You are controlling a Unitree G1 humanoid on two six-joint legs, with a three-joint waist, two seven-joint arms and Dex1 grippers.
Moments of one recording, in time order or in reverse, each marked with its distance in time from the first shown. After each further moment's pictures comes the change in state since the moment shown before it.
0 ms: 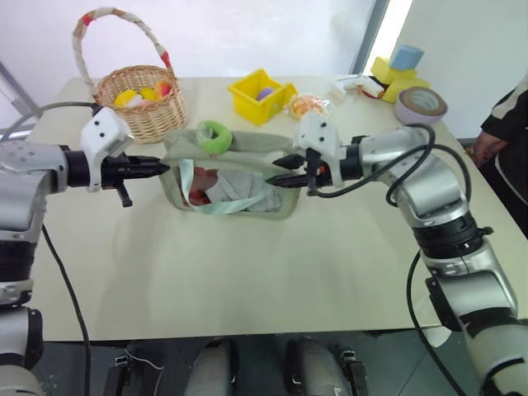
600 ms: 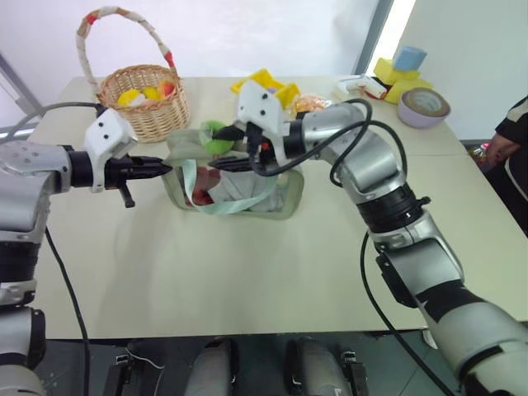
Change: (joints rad) left arm 0.001 -0.014 -0.001 -0.013 0.013 -0.014 0.002; right arm -0.174 0.291 0.070 0.281 -0.067 -0.212 -0.107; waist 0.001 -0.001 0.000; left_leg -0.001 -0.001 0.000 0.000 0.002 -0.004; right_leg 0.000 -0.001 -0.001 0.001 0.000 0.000
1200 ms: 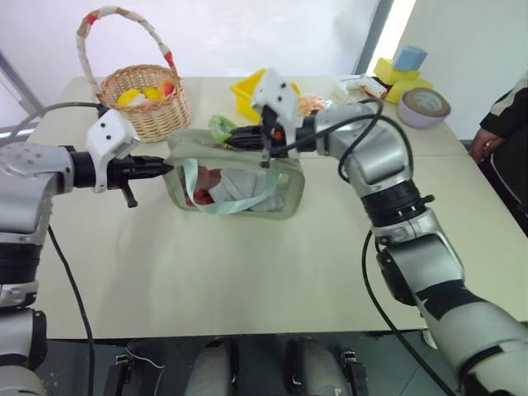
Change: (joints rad) left arm 0.008 -0.008 0.001 -0.019 0.000 0.003 0.026; right arm -0.005 -0.025 -0.141 0.033 0.073 0.154 -0.013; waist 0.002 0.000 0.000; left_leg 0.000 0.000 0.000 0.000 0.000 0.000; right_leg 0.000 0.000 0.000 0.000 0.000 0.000
